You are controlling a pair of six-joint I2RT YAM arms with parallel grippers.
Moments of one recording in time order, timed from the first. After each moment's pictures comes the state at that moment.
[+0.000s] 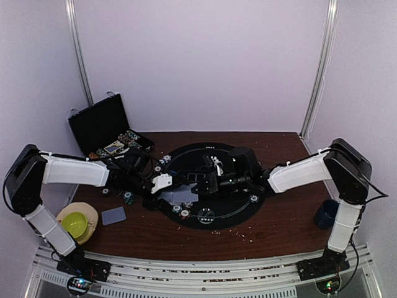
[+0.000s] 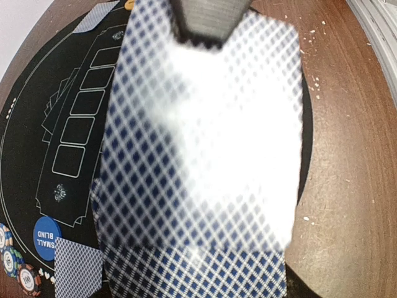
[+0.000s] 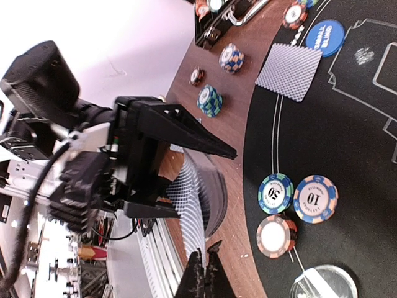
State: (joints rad) left arm -0.65 1.59 0.87 -0.20 0.46 0.75; right arm 0.80 1.86 1.01 0.42 -0.64 0.81
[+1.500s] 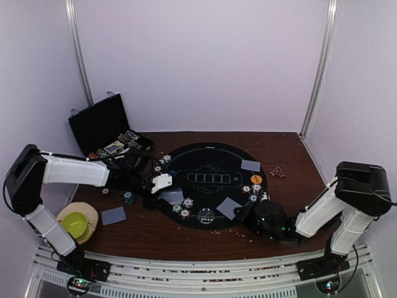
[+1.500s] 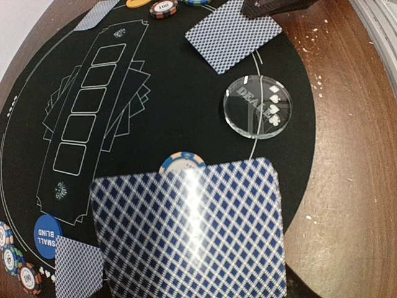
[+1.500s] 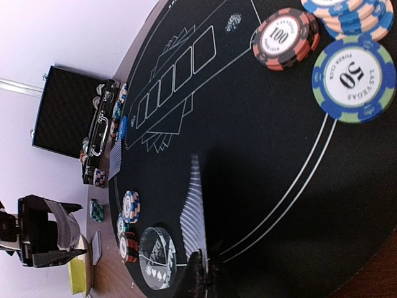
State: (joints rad) left arm -0.65 1.60 0.87 -0.20 0.45 0.74; right arm 1.05 1.66 0.33 0.86 0.40 1.31
